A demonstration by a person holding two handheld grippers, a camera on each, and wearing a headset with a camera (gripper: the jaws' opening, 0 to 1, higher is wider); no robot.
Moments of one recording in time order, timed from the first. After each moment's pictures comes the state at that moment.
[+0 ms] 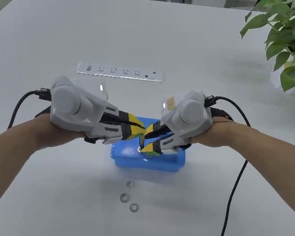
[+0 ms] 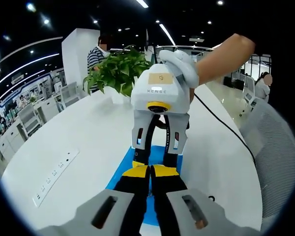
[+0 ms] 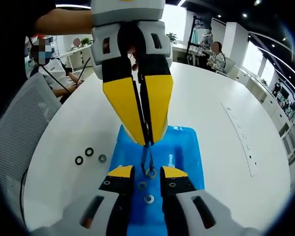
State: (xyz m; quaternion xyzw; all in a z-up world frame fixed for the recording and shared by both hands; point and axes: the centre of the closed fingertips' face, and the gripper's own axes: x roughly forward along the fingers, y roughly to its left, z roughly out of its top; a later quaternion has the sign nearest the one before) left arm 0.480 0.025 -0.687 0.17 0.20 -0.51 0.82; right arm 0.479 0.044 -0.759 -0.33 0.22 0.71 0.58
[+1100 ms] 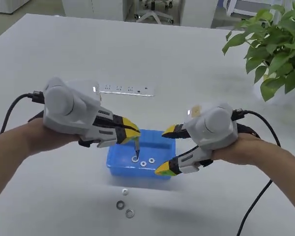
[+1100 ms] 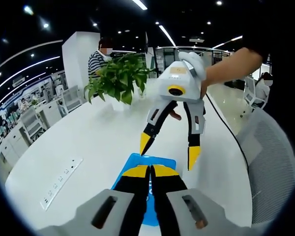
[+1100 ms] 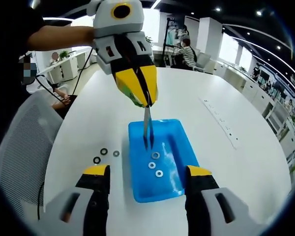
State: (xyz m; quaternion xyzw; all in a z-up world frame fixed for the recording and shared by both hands) left arm 0.464 0.018 -0.646 0.18 0.19 -0.51 0.82; right arm 0.464 -0.015 -0.714 -0.28 0.24 0.65 0.66
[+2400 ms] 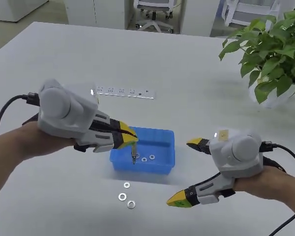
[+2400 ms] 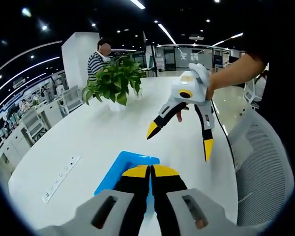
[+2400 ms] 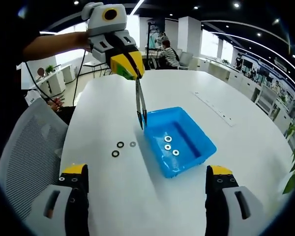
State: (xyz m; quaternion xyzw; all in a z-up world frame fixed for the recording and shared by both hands) left arm 0.418 0.016 -0.632 0.19 0.19 -0.50 0.82; right arm 0.414 -0.056 -0.718 -0.23 0.26 0.61 0.72
